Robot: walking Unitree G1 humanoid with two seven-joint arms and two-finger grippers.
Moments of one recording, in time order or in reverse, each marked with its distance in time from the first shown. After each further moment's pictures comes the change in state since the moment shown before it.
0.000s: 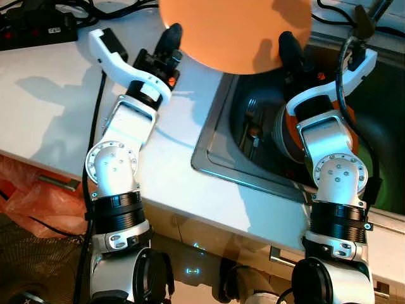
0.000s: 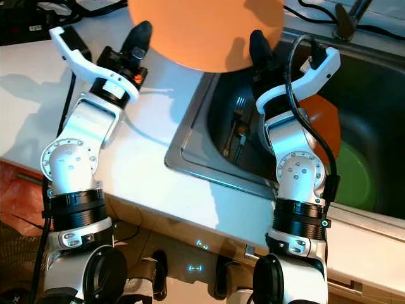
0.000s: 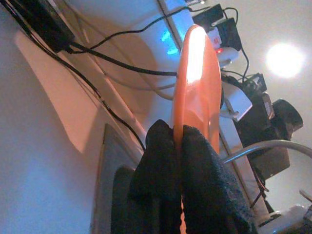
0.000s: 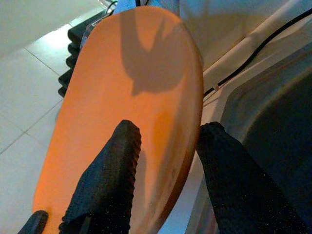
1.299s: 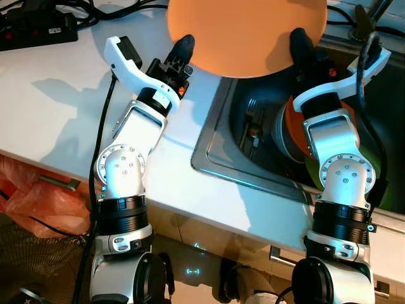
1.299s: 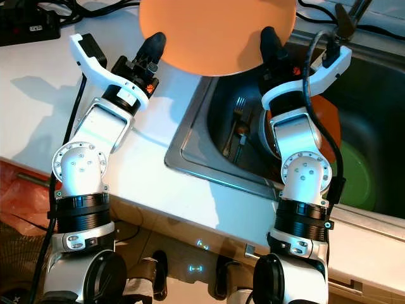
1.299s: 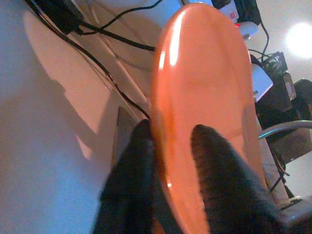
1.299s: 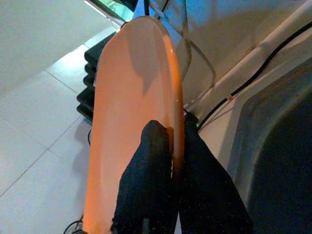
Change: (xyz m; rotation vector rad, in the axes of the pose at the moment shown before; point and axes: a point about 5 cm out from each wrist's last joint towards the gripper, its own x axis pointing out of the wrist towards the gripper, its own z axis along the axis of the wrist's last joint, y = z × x) left arm 0.000 0.006 -0.014 0.055 0.053 0.050; right arm -0.002 0.005 0.009 0.088 -0.046 0.039
